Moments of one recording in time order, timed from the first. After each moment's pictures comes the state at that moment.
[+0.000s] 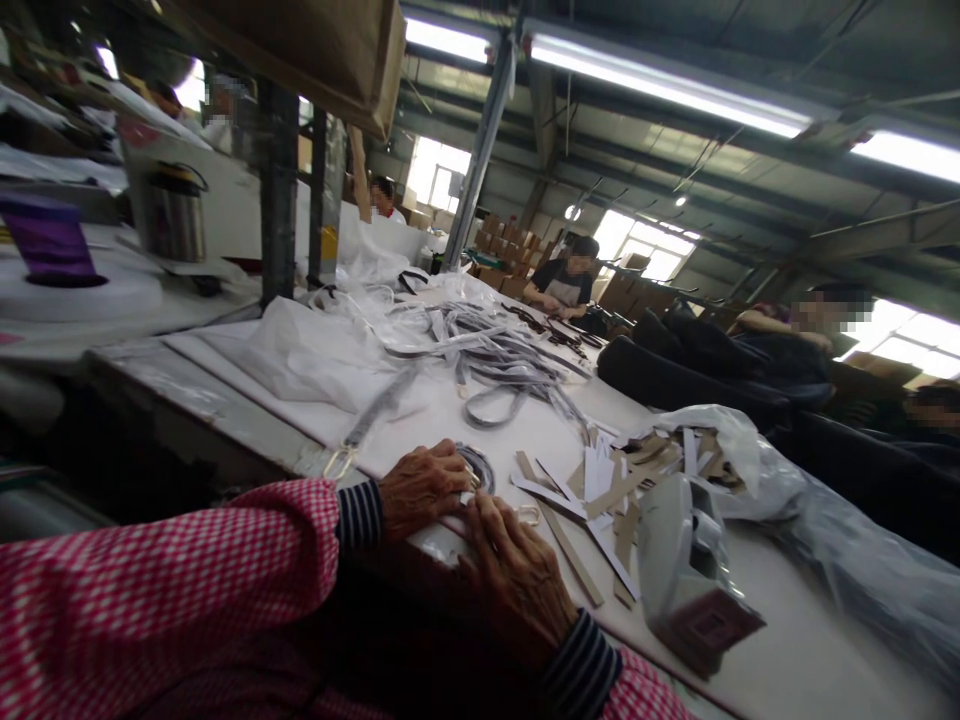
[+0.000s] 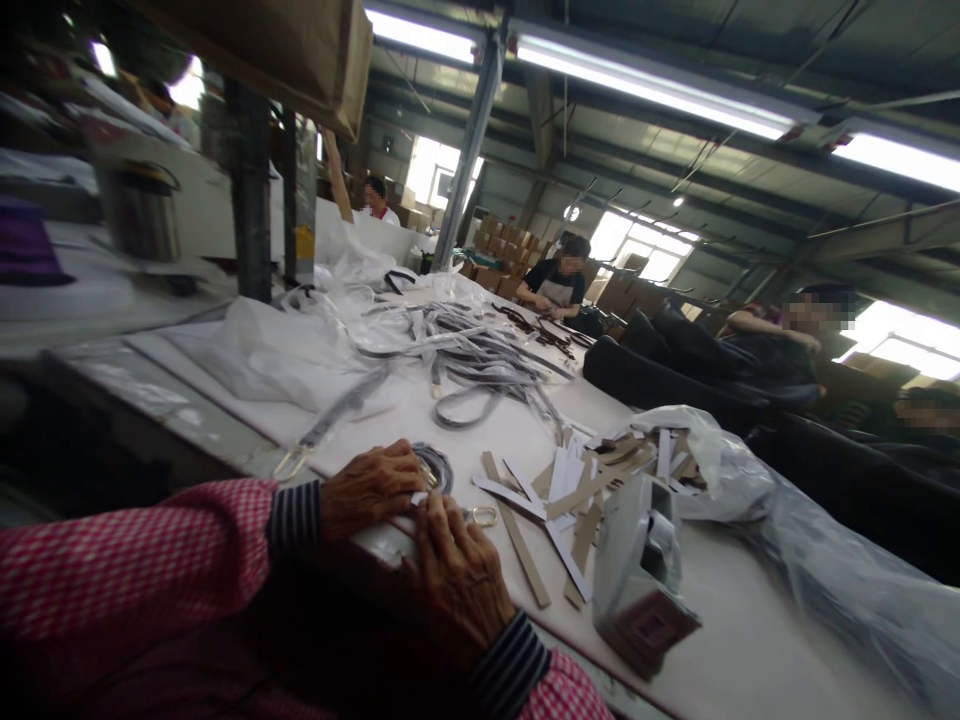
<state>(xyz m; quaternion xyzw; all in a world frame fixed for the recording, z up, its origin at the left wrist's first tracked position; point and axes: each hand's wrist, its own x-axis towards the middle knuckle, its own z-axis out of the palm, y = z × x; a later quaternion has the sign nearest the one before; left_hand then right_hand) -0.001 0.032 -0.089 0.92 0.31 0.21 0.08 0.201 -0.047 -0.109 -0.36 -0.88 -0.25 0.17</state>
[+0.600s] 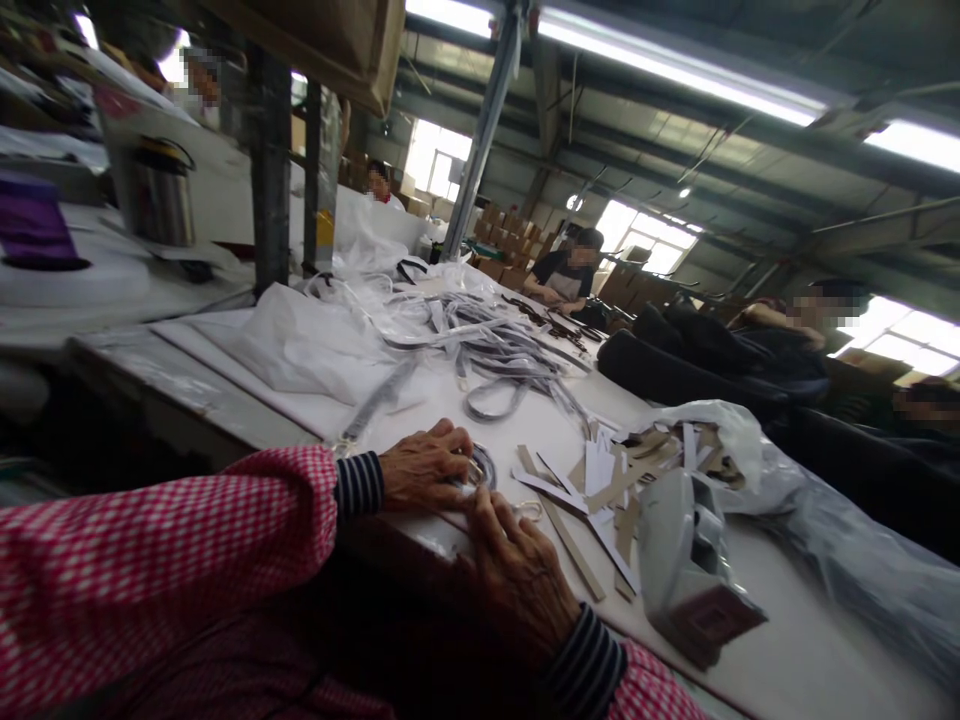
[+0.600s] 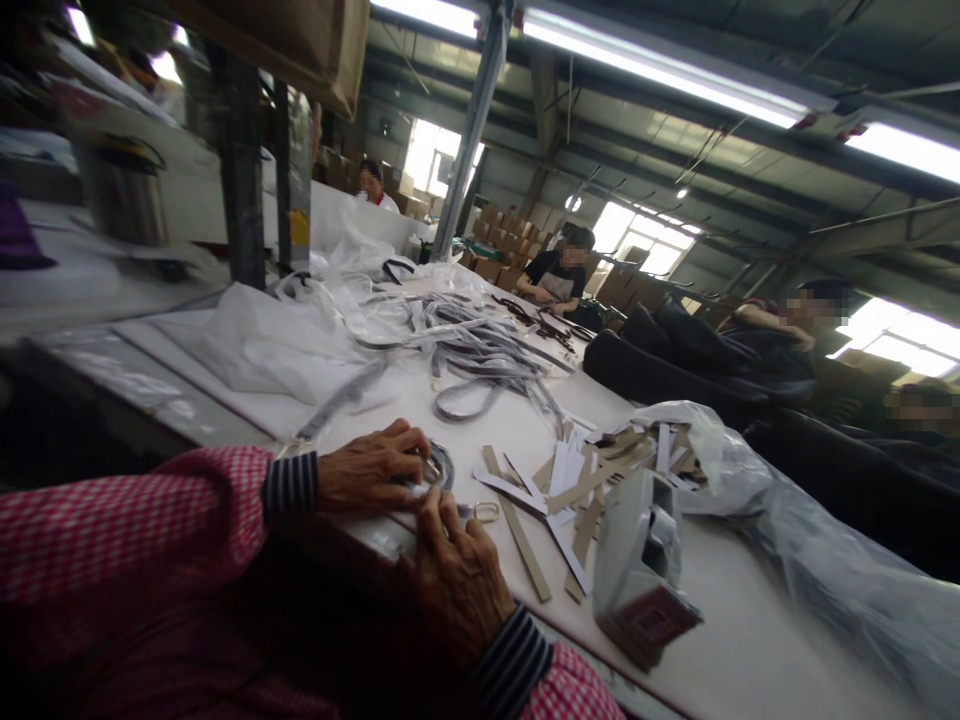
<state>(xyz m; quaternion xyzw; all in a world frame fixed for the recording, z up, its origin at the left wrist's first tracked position) -0.013 0.054 -0.085 0.93 0.28 0.20 0.12 0.194 -0.050 -0.100 -0.37 -0.89 -0.23 0.12</state>
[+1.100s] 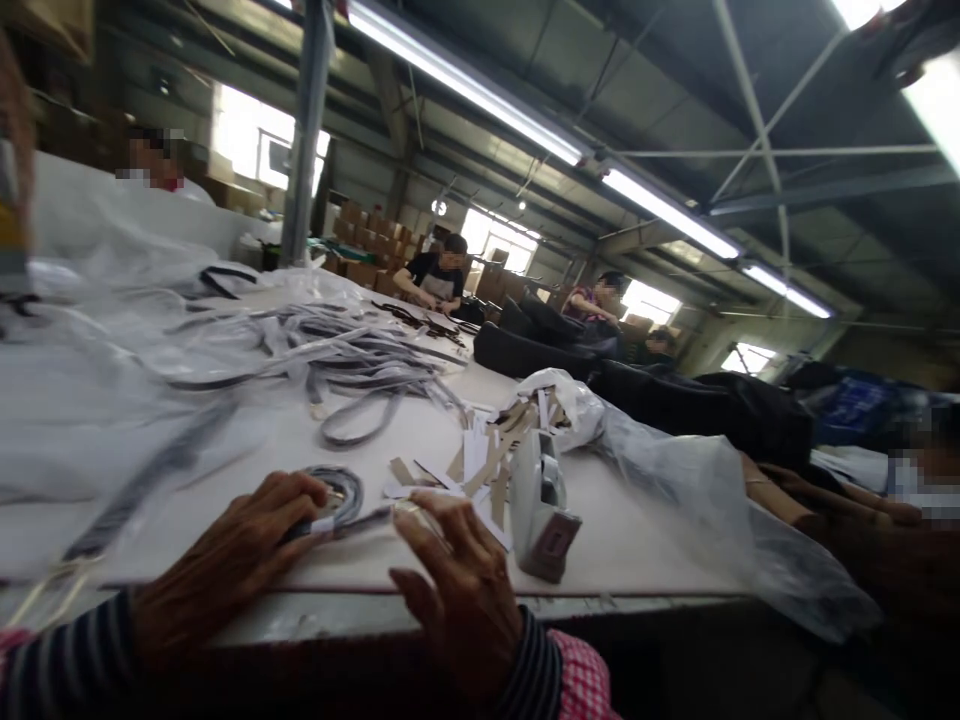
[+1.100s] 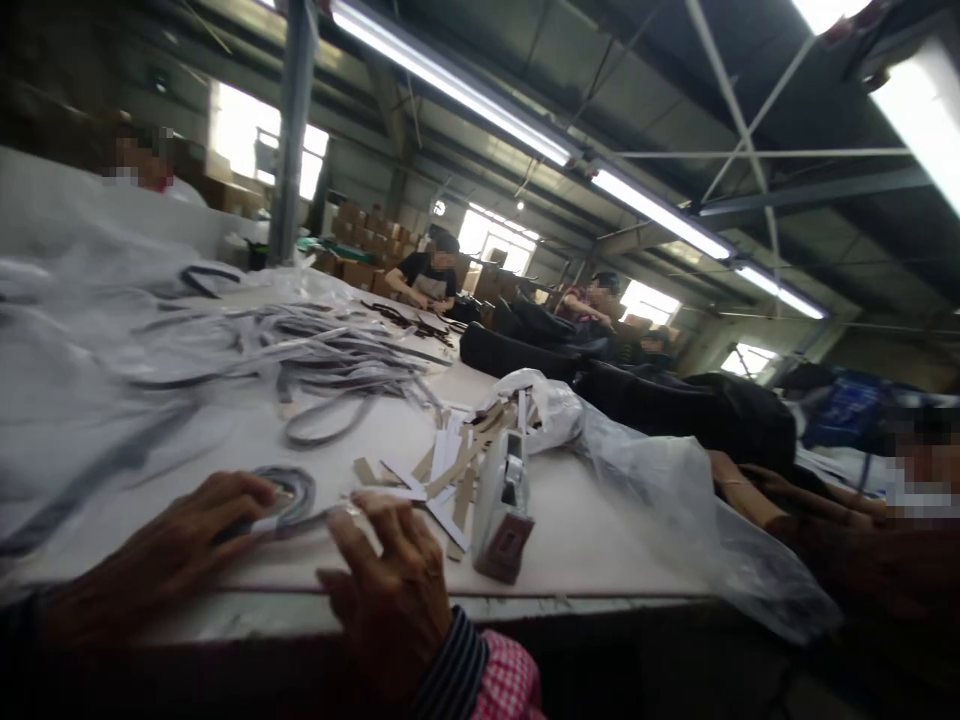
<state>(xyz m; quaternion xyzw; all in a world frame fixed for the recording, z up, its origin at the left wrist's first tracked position) -0.008 0.051 -0.110 0.90 0.30 0.32 0.10 0.233 -0.093 -0.053 -0.50 -0.79 -0.13 0.32</state>
